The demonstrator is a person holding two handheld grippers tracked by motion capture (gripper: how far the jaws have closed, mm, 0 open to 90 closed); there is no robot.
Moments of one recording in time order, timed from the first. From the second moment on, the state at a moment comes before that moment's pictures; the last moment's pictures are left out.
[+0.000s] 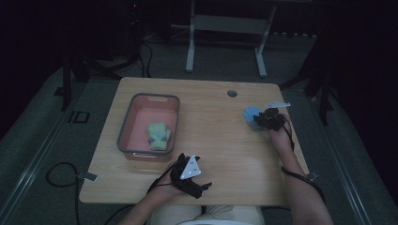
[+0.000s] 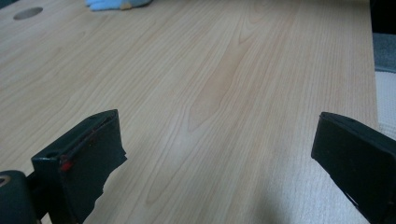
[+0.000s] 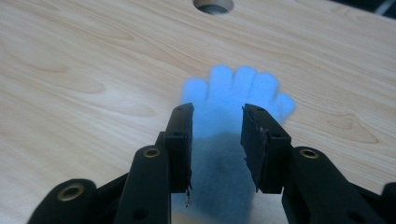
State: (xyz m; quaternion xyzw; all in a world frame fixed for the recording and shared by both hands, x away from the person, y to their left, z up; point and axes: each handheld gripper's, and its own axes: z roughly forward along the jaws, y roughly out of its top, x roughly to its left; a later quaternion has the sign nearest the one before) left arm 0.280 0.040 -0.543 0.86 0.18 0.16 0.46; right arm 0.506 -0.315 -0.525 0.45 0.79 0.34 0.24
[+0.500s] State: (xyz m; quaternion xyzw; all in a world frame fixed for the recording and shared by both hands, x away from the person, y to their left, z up) left arm 0.283 0.041 -0.547 0.86 0.19 0.15 0.45; right arm 0.522 -0.311 -0.548 0.46 0.80 0.31 0.22
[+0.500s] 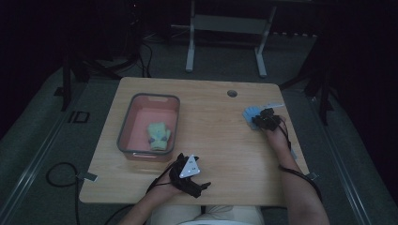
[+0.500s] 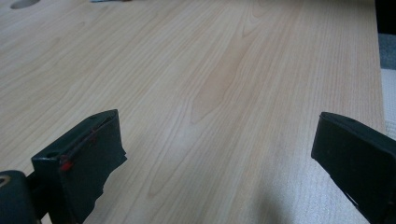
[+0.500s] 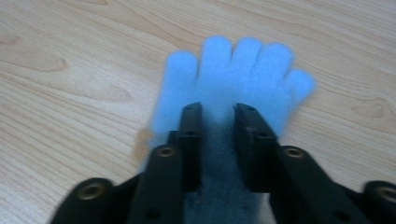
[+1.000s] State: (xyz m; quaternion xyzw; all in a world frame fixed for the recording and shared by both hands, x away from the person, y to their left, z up) left arm 0.284 0.039 -0.548 0.86 0.19 0.16 0.45; right arm 0.507 -0.291 -0.518 0.52 0.76 0.32 0.23
